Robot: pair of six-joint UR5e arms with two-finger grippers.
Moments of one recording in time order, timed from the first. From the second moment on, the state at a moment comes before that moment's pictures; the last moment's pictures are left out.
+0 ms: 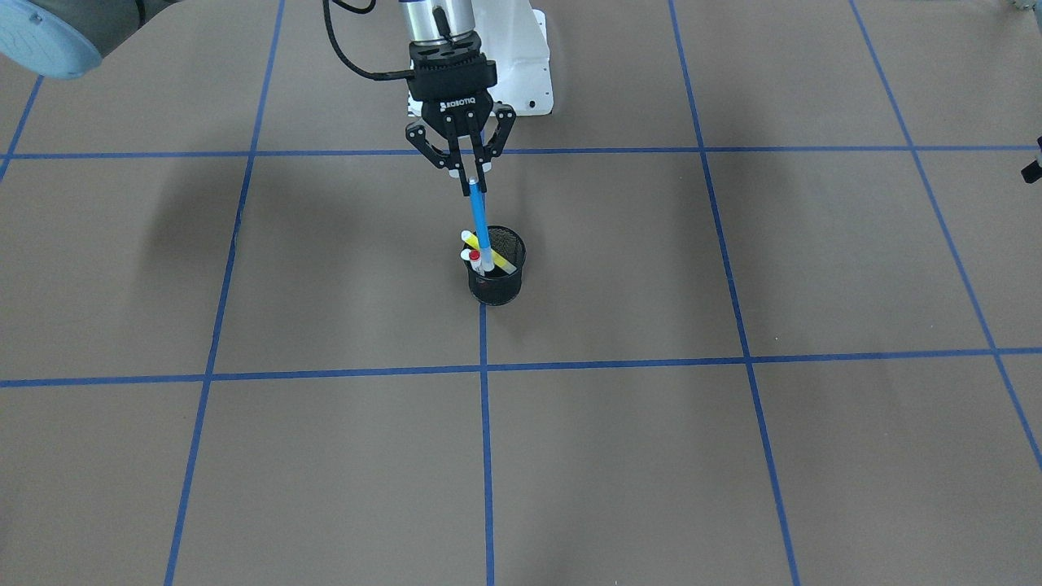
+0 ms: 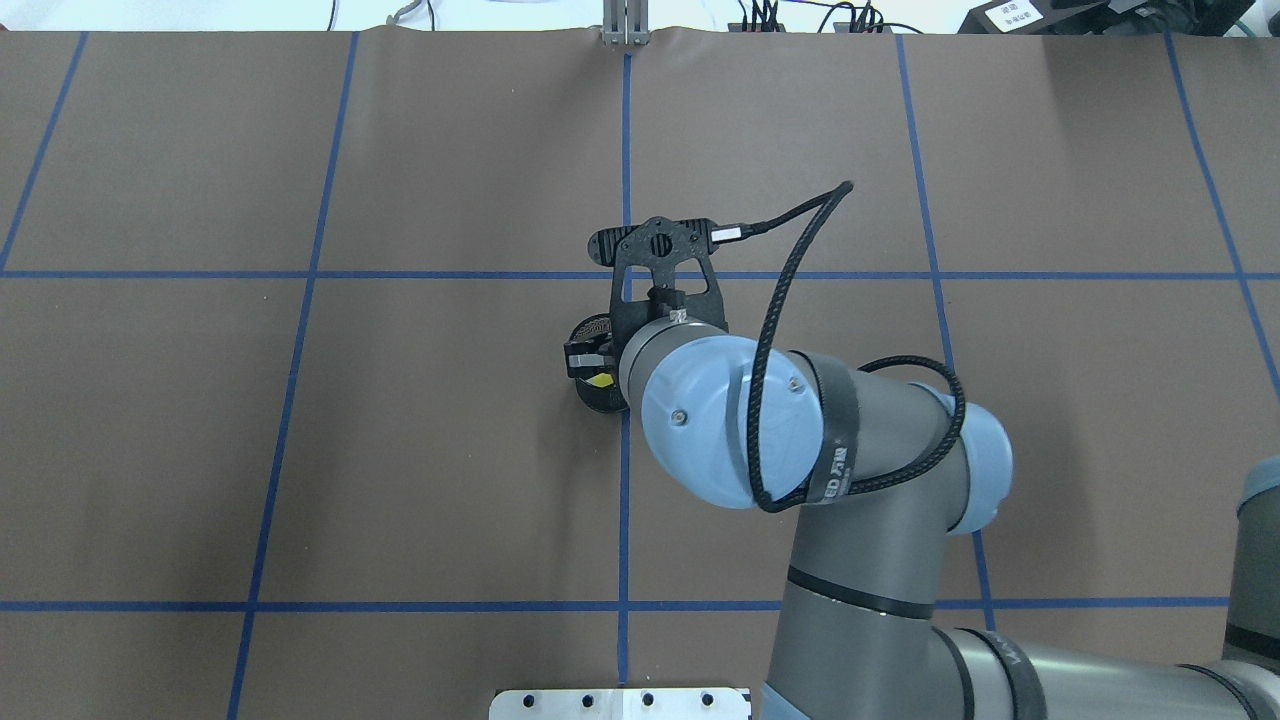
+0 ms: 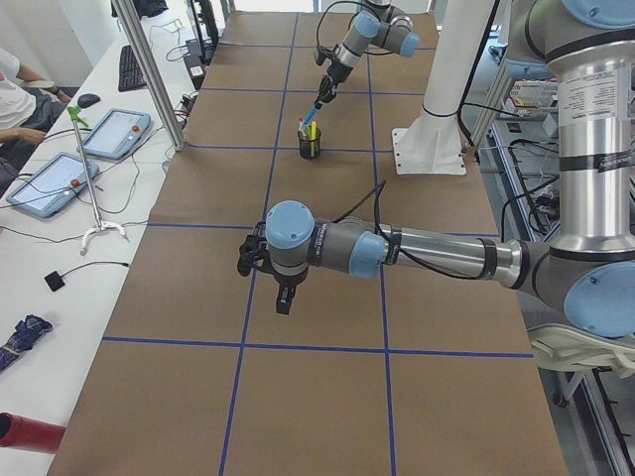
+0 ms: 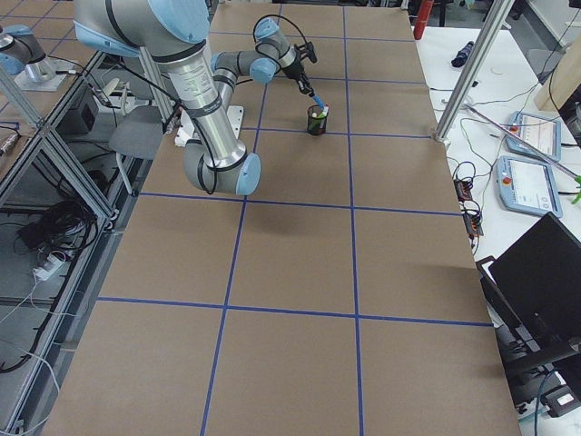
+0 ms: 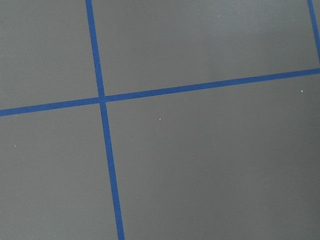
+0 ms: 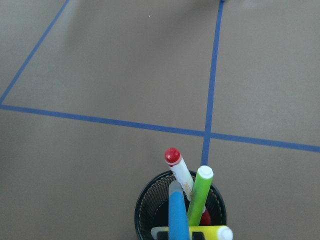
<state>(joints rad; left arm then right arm) -1.51 -1.44 -1.82 -1.67 -2.48 -0.05 0.36 -0.87 1.99 -1.67 1.35 1.17</state>
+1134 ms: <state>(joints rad) -1.51 -1.44 -1.84 -1.67 -2.49 -0.06 0.64 -0.83 1.69 -1.46 1.40 1.13</state>
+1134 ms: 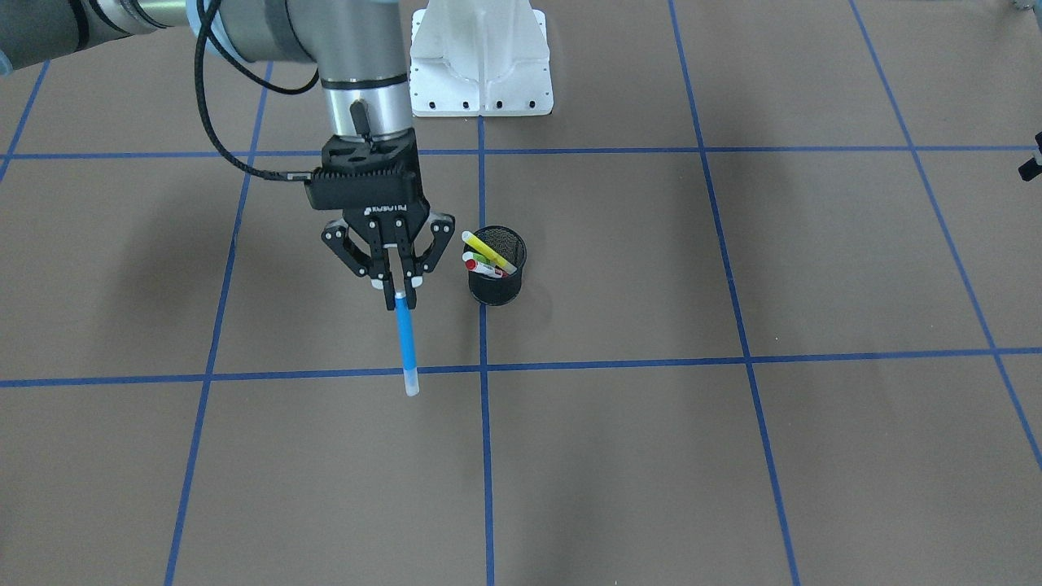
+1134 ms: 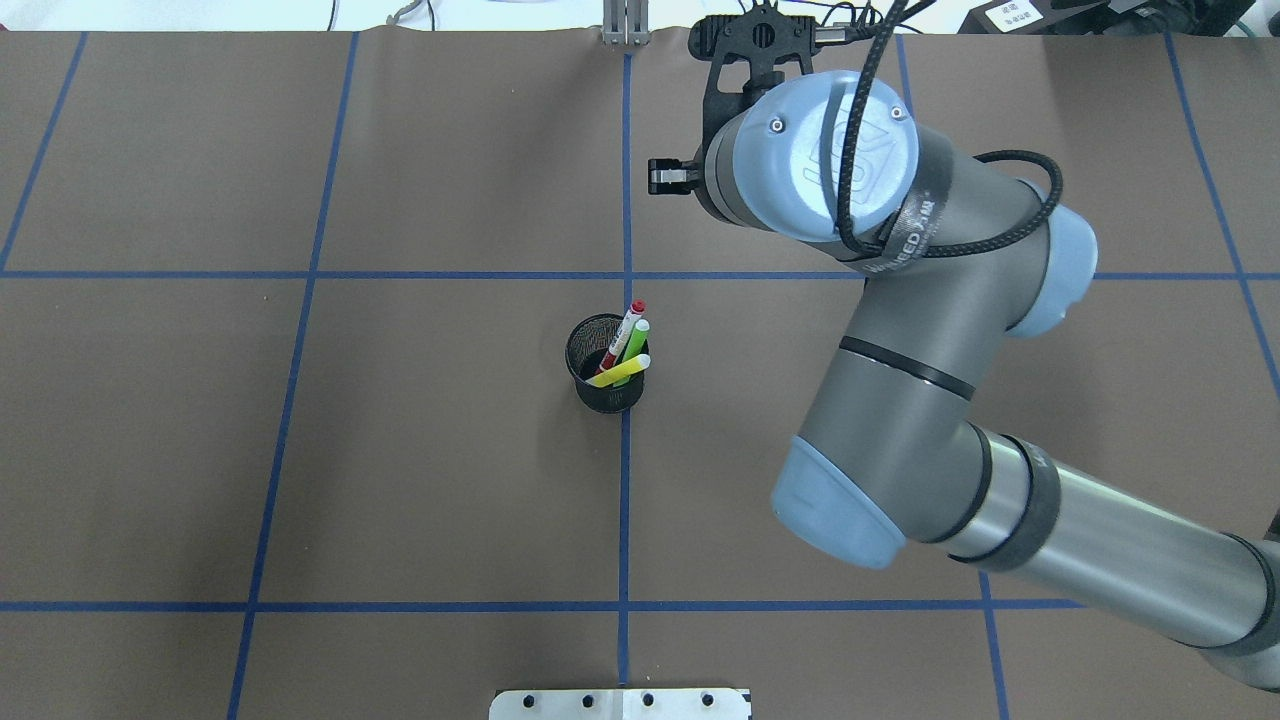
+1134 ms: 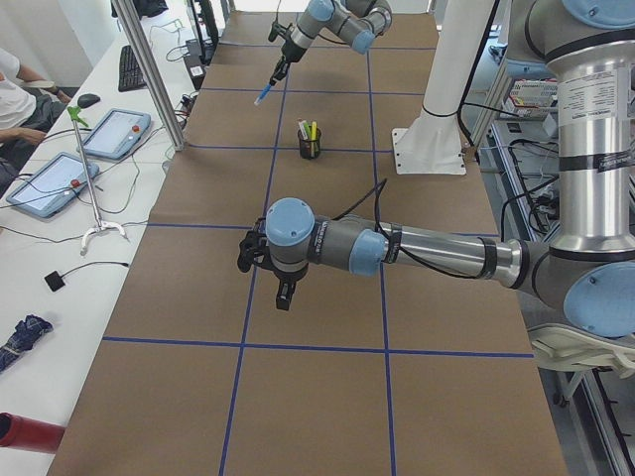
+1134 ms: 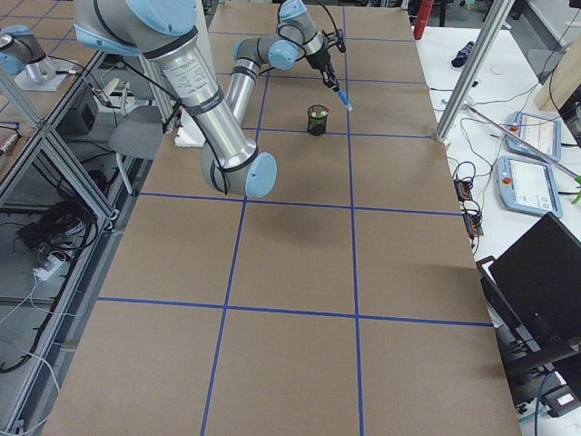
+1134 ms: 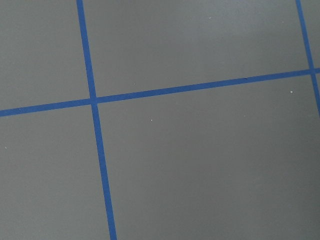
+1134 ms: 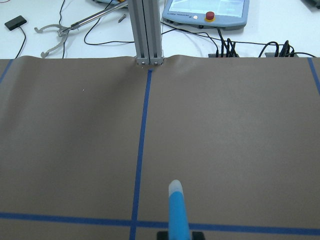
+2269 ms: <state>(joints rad) -1.51 -1.45 -1.88 -1.67 -2.49 -0.12 0.62 -0.79 1.17 -0.93 1.17 1.11</state>
